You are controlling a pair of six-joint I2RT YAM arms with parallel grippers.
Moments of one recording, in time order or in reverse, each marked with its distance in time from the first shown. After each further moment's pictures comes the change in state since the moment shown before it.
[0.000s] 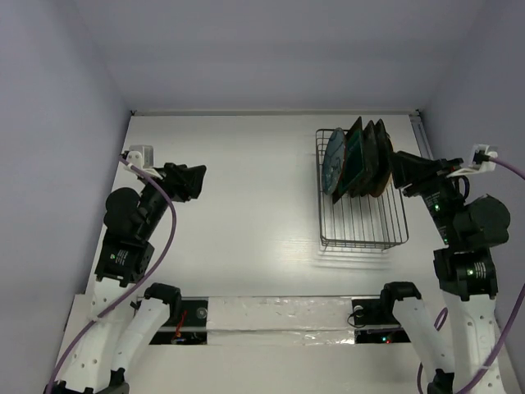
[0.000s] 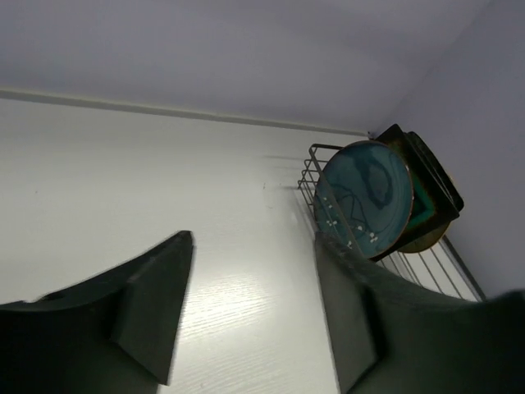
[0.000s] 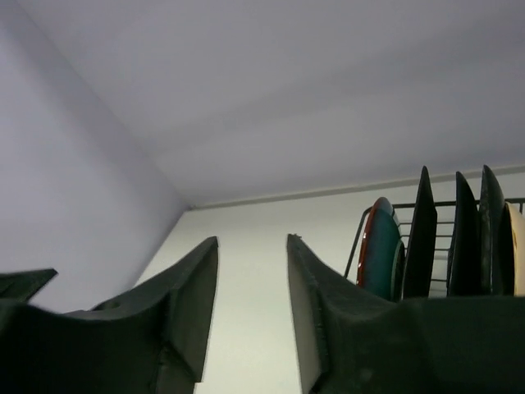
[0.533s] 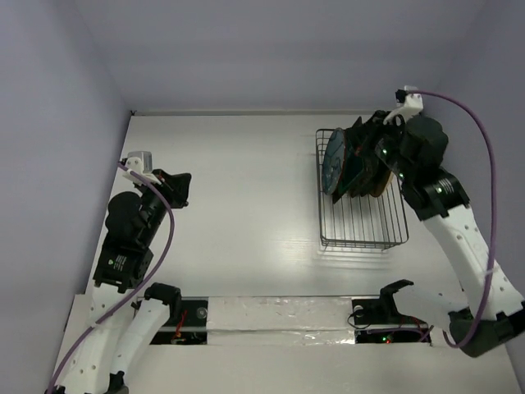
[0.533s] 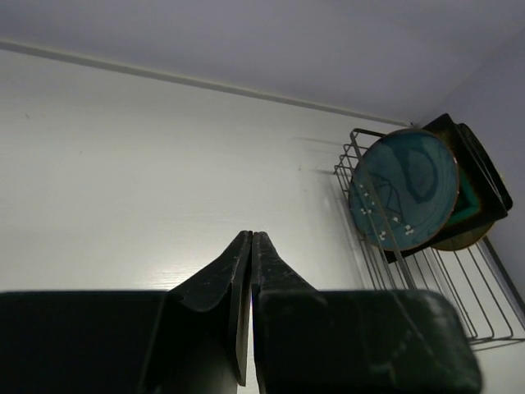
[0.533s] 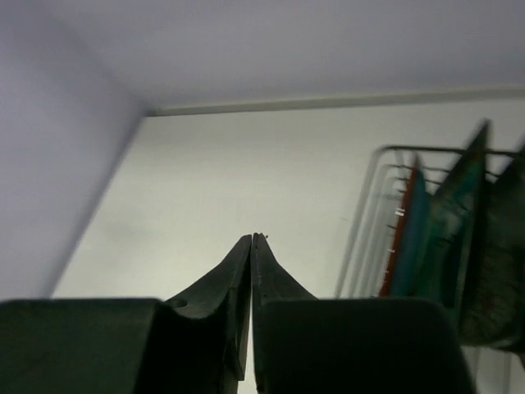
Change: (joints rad) left arm -0.008 -0.035 -0.005 -0.114 -0.098 0.013; right arm 0.310 0.489 0.312 -0.159 0.197 -0.121
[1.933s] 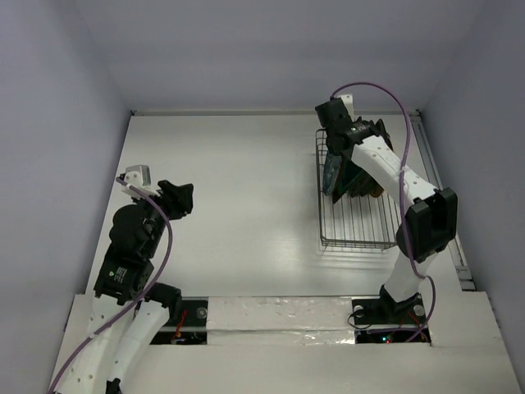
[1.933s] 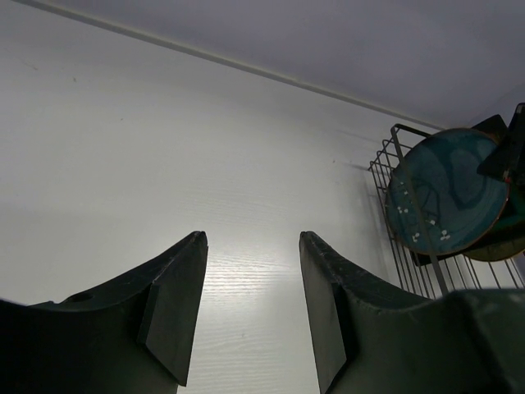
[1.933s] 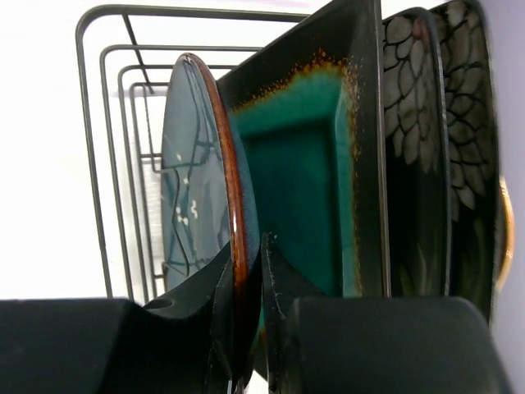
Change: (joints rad) left arm -0.055 -0.101 -0.092 -0.071 -0.172 -0.023; right arm 0.084 0.740 0.364 -0.409 0.683 -0.177
